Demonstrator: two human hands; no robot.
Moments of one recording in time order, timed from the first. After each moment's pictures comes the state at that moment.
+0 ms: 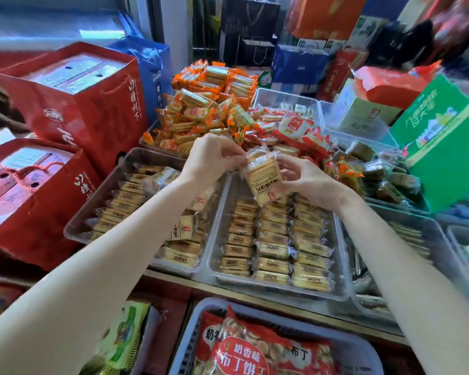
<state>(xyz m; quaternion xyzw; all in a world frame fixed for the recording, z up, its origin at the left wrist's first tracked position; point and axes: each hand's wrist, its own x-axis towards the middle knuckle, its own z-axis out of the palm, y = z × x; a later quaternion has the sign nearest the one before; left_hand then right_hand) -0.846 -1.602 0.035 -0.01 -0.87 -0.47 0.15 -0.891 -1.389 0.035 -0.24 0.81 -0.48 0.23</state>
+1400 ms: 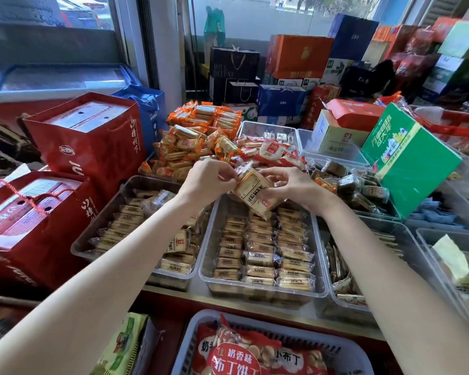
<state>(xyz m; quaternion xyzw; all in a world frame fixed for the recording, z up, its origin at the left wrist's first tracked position) -0.804 -1.571 0.066 -0.04 -0.90 -0.40 0.14 -0.850 -1.369 0.076 -0.23 0.84 -0.45 0.18</state>
